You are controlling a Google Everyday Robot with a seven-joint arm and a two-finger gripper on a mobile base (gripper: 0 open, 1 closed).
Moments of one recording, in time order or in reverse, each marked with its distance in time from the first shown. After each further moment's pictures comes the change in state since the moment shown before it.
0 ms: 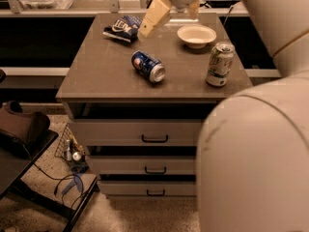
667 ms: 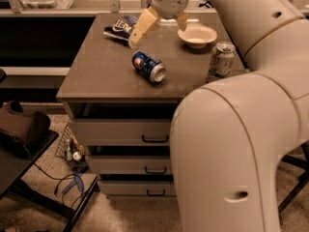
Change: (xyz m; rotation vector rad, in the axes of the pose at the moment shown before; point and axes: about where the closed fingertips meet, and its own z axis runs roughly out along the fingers) arm -0.022 0.000 0.046 -0.041 0.047 0.057
